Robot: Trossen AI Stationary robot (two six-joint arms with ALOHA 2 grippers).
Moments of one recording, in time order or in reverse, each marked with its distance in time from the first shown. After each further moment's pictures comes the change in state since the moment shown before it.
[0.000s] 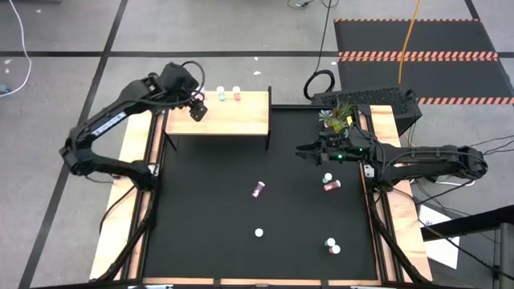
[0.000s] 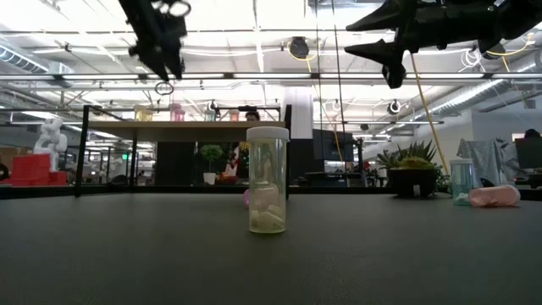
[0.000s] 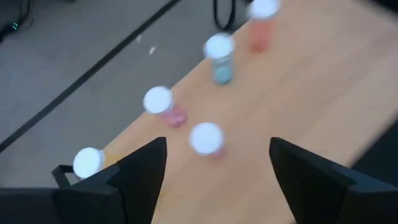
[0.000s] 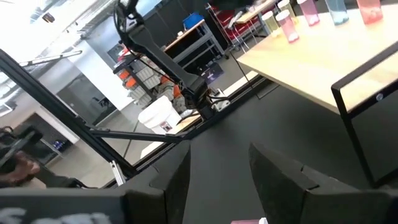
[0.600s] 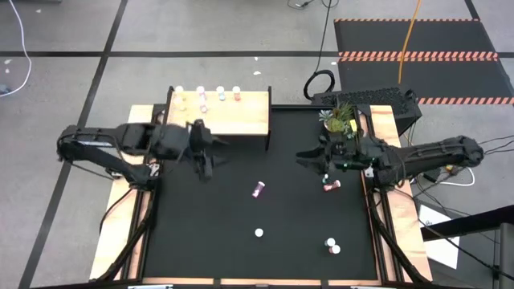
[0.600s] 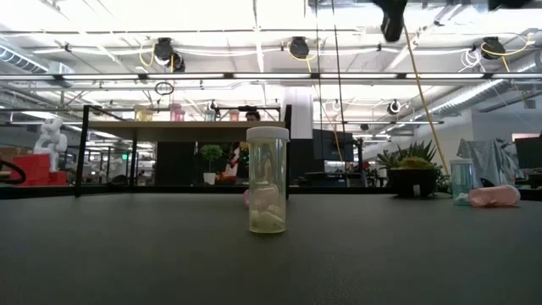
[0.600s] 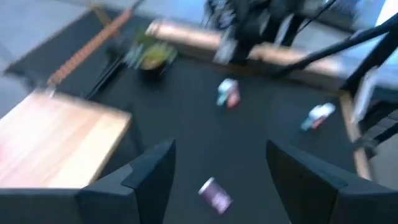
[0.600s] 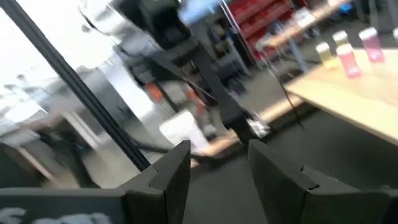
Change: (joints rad) left arm -0.816 -0.065 0.000 0.281 -0.073 -0.273; right arm 0.261 0.015 0.153 -0.010 0.218 -0.034
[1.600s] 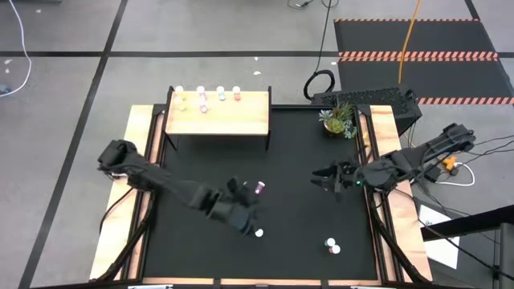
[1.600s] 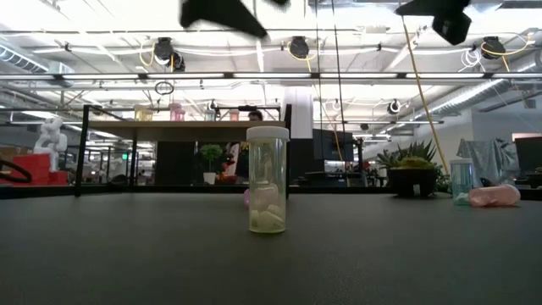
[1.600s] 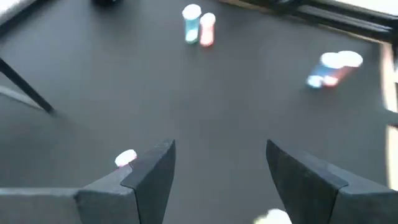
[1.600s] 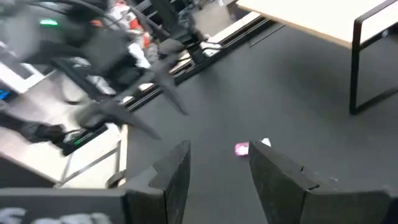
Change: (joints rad) left arm -0.302 0.545 0.000 0.249 -0.266 -0.342; right arm 0.354 -0.102 0.107 -0.657 0.371 0.152
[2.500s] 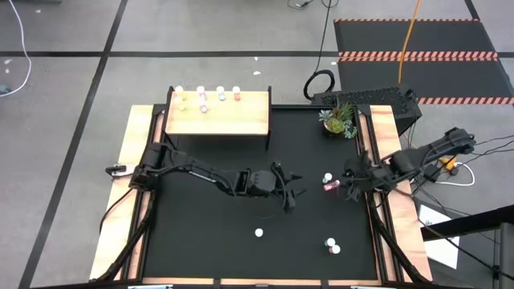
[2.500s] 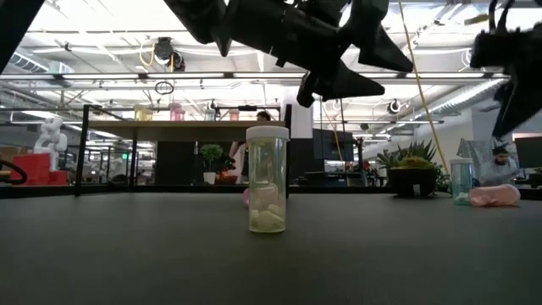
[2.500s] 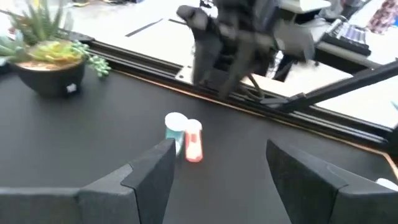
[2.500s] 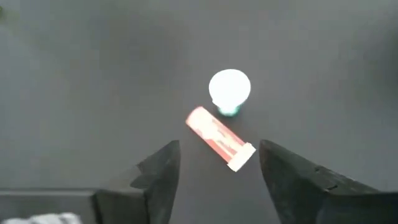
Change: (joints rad) left arm 0.275 0.344 0.000 0.885 0.230 0.317; right arm -0.038 -0.201 -0.209 -0.710 -0.170 0.105
